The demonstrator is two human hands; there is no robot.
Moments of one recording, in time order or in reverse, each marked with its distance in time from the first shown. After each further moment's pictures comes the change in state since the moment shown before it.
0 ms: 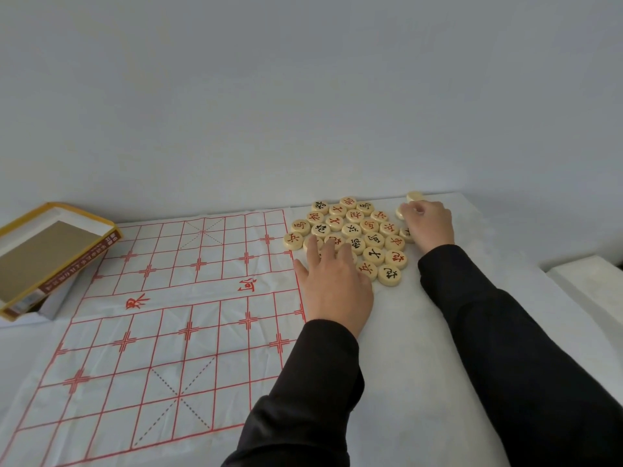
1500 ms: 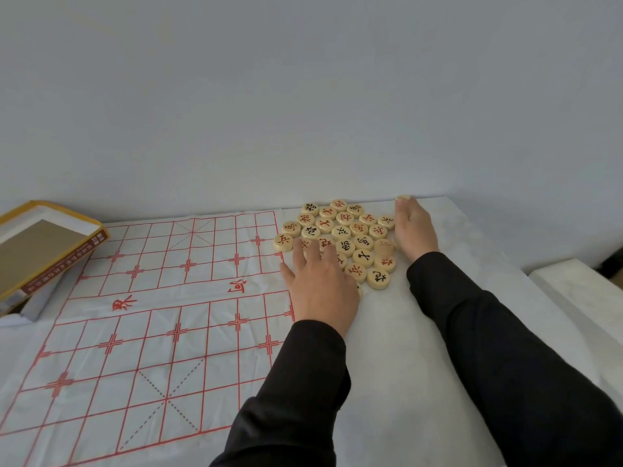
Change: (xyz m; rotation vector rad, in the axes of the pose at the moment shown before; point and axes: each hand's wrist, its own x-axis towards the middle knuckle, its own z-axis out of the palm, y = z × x) left_hand 0.000 0.000 -0.002 -0.024 0.017 -0.051; right_hand -0.016 -0.010 -0.002 0.067 -0.013 -0.065
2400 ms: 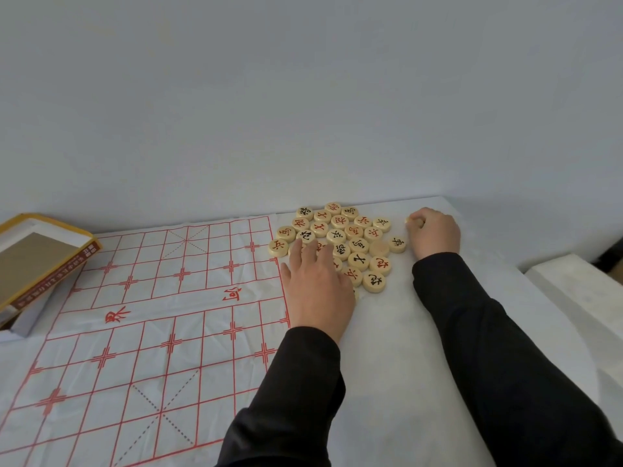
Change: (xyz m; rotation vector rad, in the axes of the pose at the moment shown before) left_hand 0.002 -0.003 0.003 -0.090 0.069 0.052; right_hand 0.014 0.034 -0.018 -0.328 0.171 -0.001
